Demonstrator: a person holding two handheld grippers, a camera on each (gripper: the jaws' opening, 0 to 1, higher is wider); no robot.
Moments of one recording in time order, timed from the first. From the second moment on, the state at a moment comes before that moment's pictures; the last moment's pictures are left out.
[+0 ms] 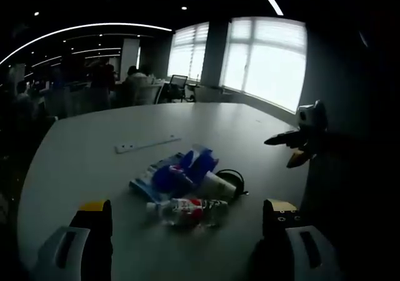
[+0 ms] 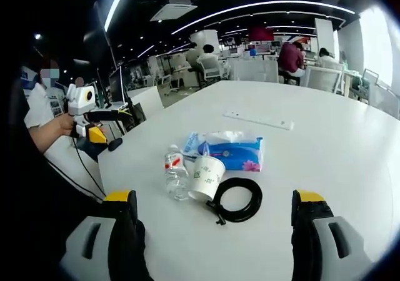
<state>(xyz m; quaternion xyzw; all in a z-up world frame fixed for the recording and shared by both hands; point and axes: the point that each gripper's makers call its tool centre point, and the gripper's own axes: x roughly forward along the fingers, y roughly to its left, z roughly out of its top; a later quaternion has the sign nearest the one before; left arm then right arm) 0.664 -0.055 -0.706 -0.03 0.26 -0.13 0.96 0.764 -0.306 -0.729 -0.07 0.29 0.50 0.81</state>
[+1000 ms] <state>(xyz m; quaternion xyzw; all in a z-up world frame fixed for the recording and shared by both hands) 0.667 -0.058 -0.710 -0.03 0.26 -0.13 0.96 0.765 -0.308 -0.731 -0.08 0.29 0.50 0.81</state>
